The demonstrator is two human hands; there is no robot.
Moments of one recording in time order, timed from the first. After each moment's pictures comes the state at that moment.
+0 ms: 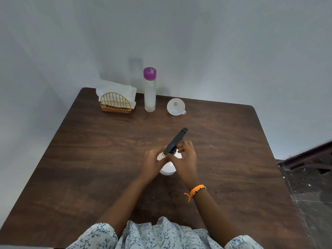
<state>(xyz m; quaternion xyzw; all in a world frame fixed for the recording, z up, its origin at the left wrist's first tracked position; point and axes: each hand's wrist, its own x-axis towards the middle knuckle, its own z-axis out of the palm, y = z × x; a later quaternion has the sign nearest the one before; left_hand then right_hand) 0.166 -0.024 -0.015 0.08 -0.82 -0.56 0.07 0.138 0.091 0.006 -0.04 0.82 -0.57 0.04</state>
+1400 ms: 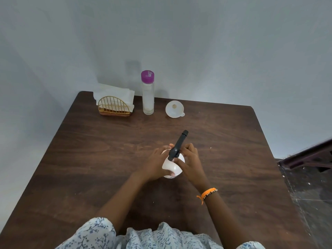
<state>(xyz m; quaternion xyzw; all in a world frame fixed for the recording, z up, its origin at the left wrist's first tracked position) 0.141 -0.036 -0.030 -0.03 -0.90 -0.40 -0.13 0.122 0.116 0.004 -0.16 0.85 -0.50 0.09</state>
